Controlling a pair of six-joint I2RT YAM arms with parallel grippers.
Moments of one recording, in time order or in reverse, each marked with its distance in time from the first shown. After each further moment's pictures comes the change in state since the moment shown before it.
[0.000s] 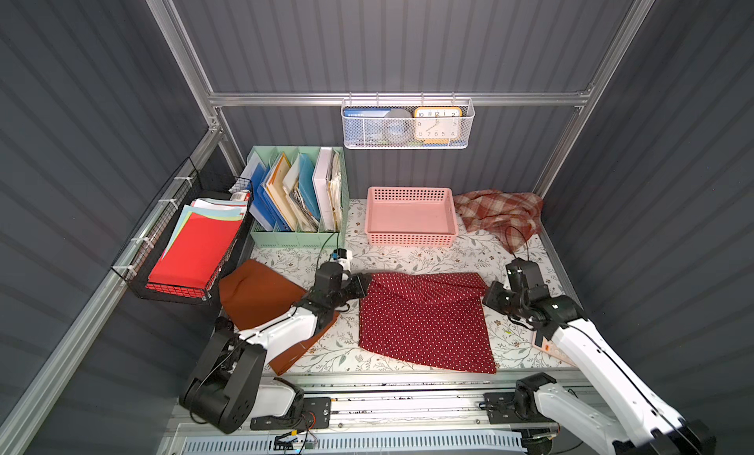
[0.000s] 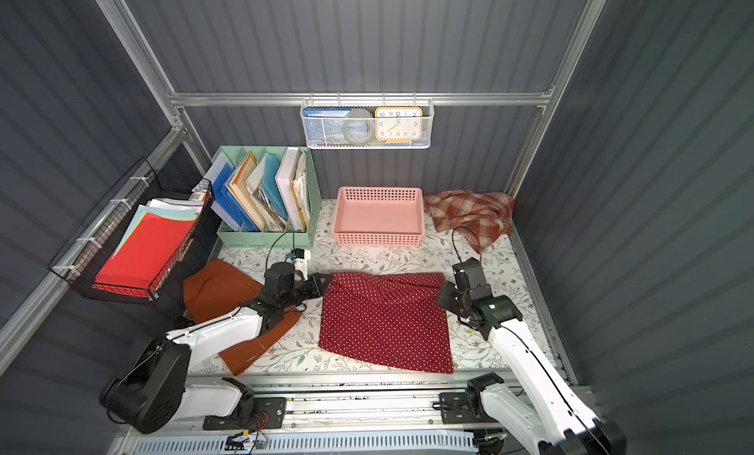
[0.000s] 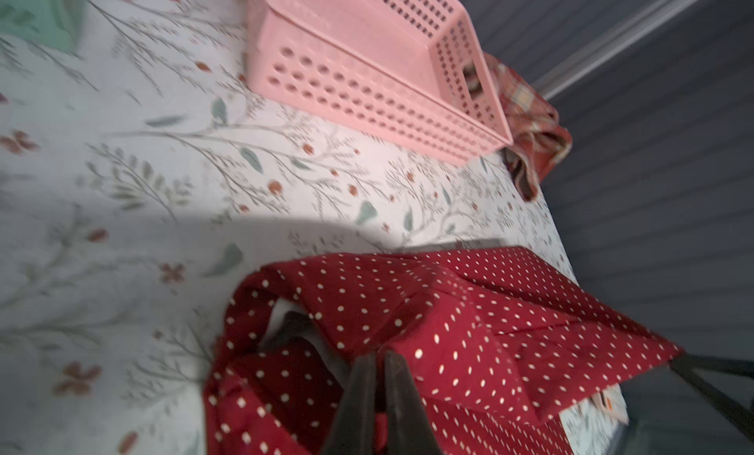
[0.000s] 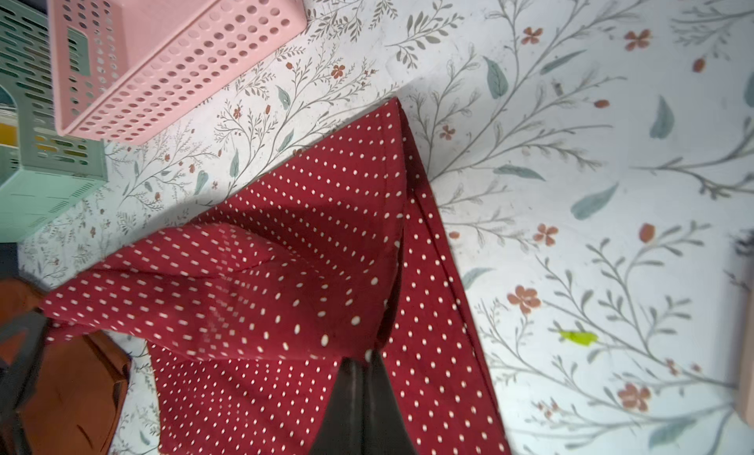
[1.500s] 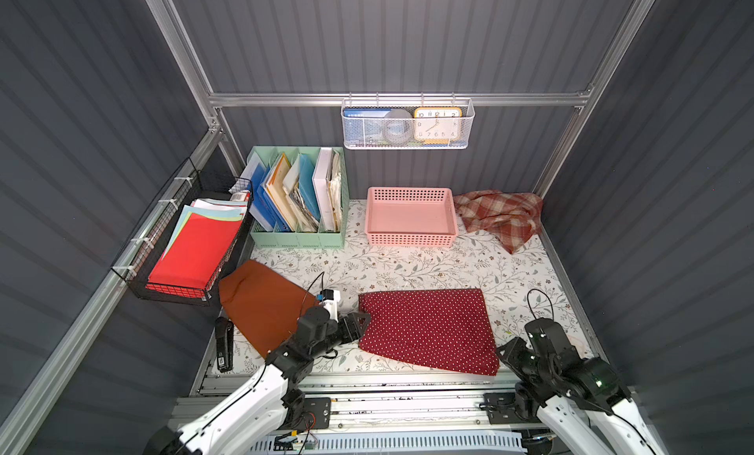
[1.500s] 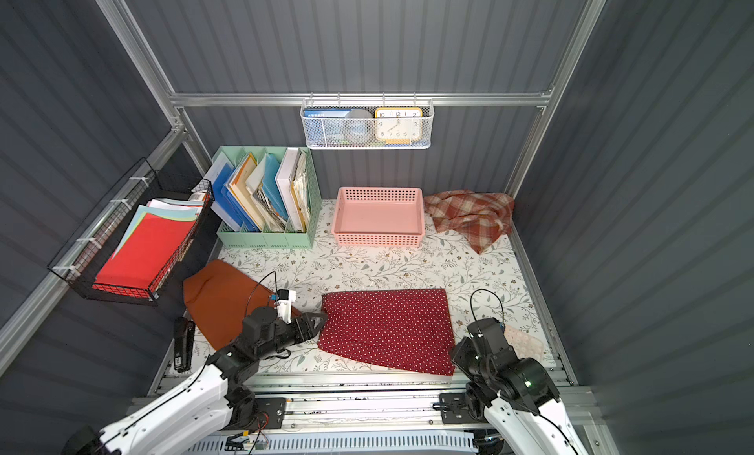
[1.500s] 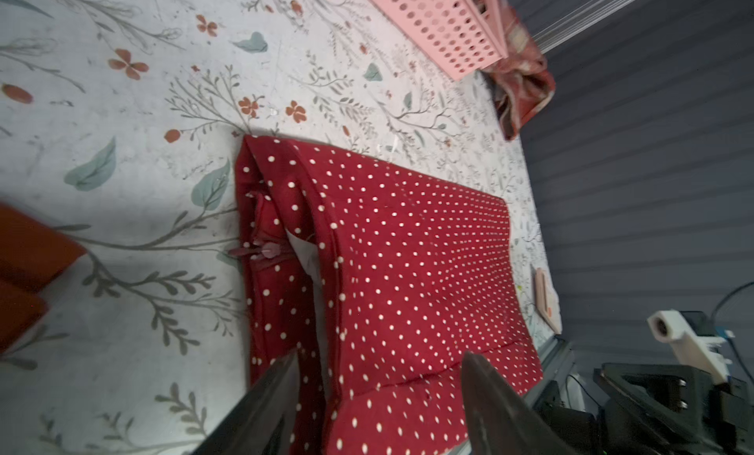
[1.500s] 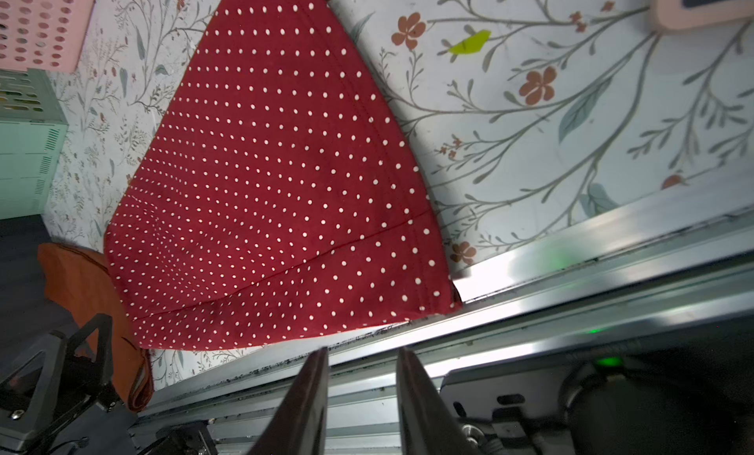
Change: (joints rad) left arm -0.079 -0.453 -0.262 -0.280 -0.048 -0.197; right arm 0.125 -0.468 -0.198 -0.431 -0.087 0.327
